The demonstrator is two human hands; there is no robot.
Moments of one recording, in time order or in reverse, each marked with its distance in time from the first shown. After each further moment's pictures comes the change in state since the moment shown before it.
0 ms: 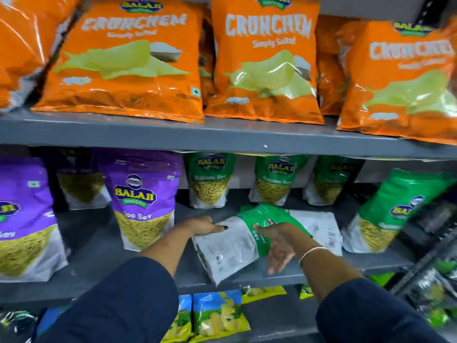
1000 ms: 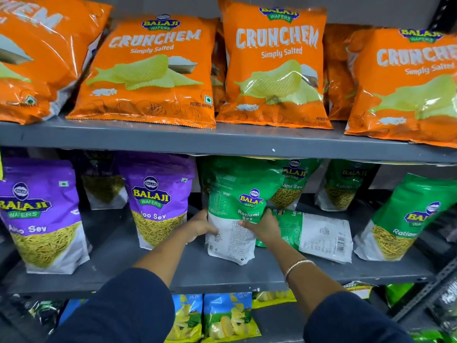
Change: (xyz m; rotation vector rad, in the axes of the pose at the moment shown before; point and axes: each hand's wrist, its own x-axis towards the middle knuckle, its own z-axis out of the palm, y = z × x) left_hand -0.030 -0.020 -0.005 -0.637 0.245 0.124; right_hand 0.026 -0.025 0.044 0.095 0.677 -0.779
